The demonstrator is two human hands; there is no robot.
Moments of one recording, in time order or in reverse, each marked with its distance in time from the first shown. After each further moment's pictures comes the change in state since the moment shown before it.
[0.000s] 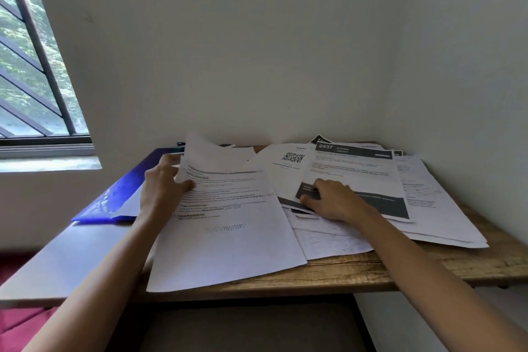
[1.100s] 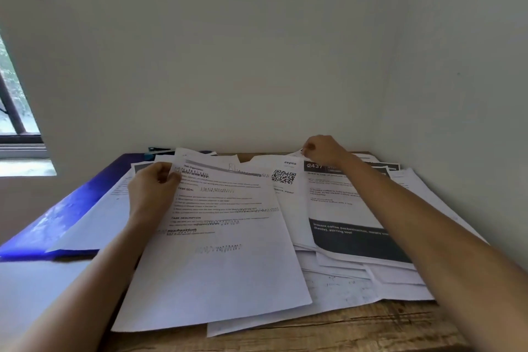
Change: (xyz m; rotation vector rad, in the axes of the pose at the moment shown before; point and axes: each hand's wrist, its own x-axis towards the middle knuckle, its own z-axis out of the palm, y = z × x) left_hand 0.035 0.013 0.052 -0.188 0.052 -0.075; right_hand 0.165 0.049 -0.054 0.137 0.136 -0.102
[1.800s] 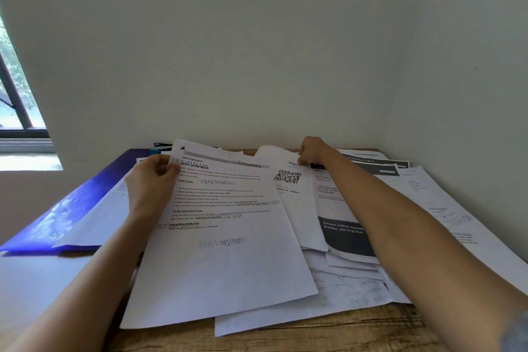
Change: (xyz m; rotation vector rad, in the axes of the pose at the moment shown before) left_hand 0.003 0.002 -0.008 -0.100 0.047 -0.054; right_hand 0.057 -0.006 0.041 -0.086 -0.132 0.212
